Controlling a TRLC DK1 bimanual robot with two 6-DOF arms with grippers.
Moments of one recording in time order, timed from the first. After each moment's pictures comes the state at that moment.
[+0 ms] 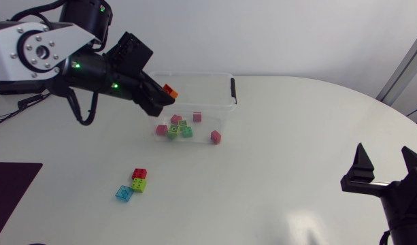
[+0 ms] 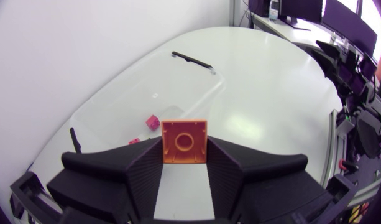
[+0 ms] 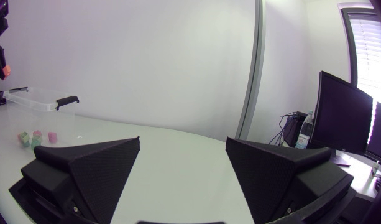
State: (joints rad) left arm -0.37 1.52 1.25 -0.46 0.32 0.43; right arm 0.20 0.06 0.03 0.06 0.48 -0.19
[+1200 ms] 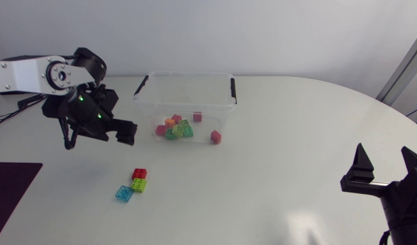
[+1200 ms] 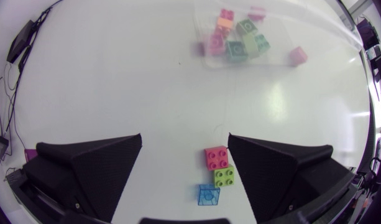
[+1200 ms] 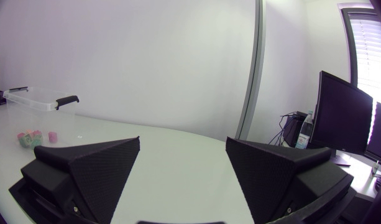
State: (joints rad) left arm -0.16 1.67 1.16 -0.76 0.01 0.04; right arm 0.20 0.06 0.03 0.06 0.48 -0.19
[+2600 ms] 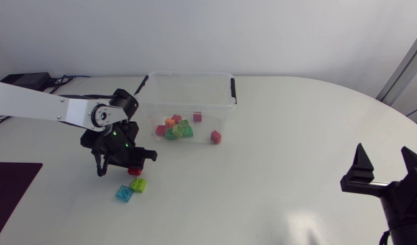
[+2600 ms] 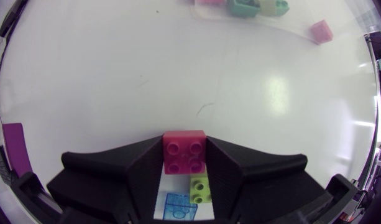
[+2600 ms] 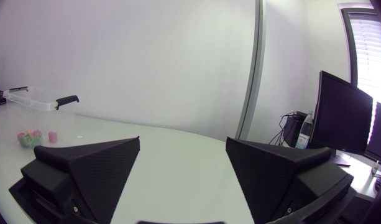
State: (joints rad) left arm -0.27 1.81 1.02 -0.58 -0.02 -0.16; right arm 0.20 0.06 0.03 0.06 0.48 -0.19
